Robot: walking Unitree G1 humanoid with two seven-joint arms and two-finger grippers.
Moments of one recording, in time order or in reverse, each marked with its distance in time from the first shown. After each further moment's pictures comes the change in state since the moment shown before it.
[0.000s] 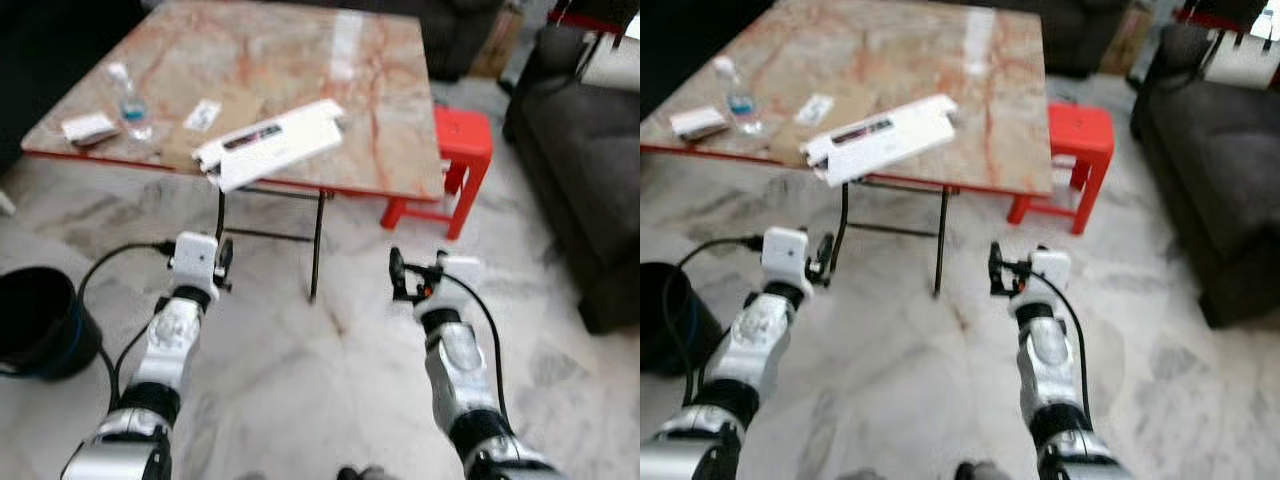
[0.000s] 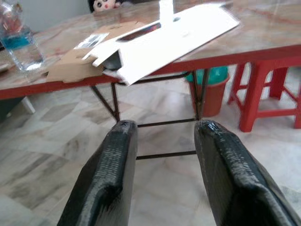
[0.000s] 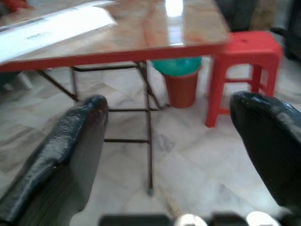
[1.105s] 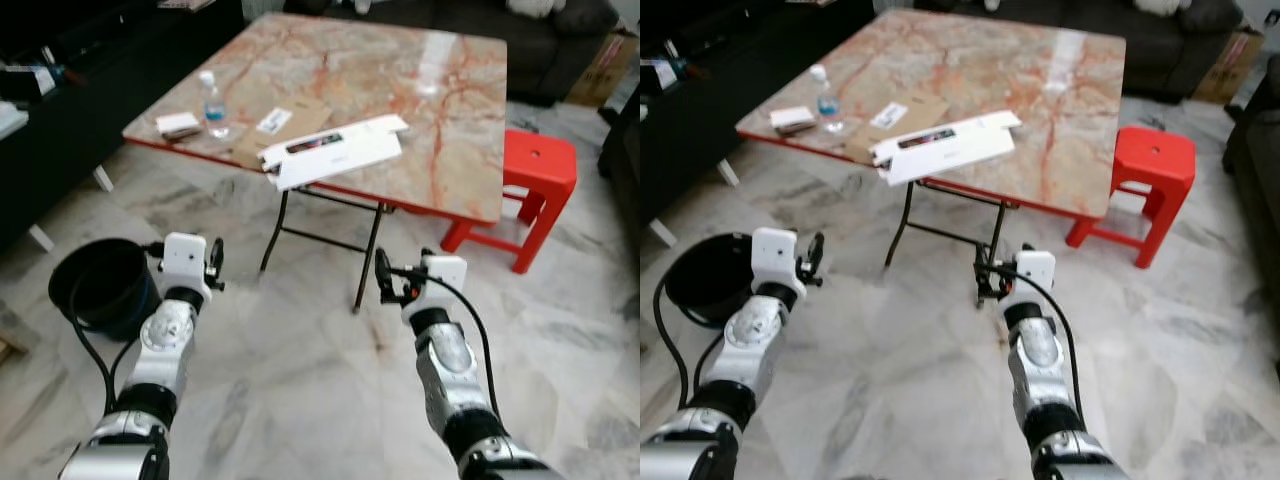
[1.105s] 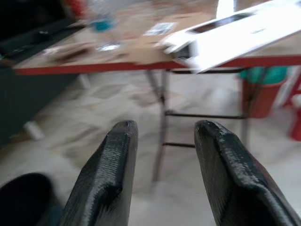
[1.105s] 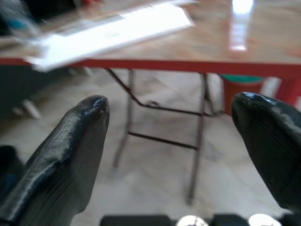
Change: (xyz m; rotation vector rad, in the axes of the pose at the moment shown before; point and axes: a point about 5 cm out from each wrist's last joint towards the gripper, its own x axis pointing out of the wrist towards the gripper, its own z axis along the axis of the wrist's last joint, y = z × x) left arm -0.001 -0.010 -0.004 -0.066 0.024 0.009; right arm -0.002 0.002 -0.003 -0.039 0.014 0.031
